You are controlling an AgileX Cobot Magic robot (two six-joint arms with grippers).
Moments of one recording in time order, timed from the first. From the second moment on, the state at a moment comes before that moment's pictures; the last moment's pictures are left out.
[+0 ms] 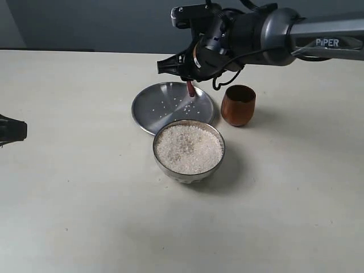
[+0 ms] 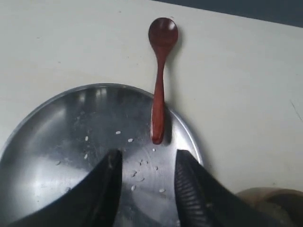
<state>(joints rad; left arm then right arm) 0.04 0.88 -0.59 -0.50 0.66 0.30 0.61 2.06 -1.50 -0.70 0.45 0.93</state>
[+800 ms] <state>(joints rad) 0.04 0.88 -0.59 -0.50 0.66 0.30 0.61 1.84 -1.40 -0.76 0.64 0.81</state>
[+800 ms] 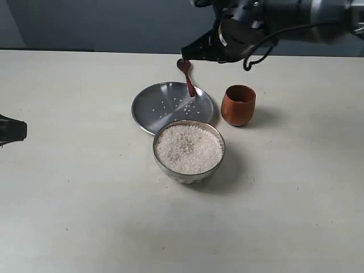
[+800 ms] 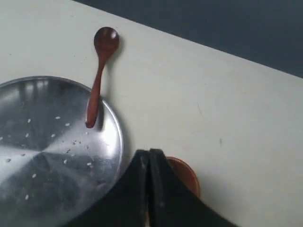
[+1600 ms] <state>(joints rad) 0.04 0.88 -0.59 -0.50 0.66 0.30 0.61 0.89 -0.59 -0.83 0.38 0.94</state>
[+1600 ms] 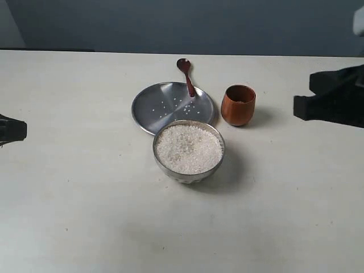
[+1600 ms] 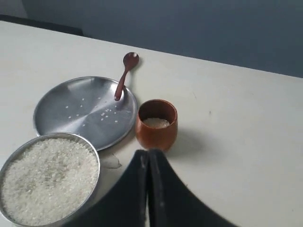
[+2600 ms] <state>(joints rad) 0.04 0.88 -0.59 -0.50 0.66 0.30 0.61 0.42 -0.35 -0.71 0.42 0.97</state>
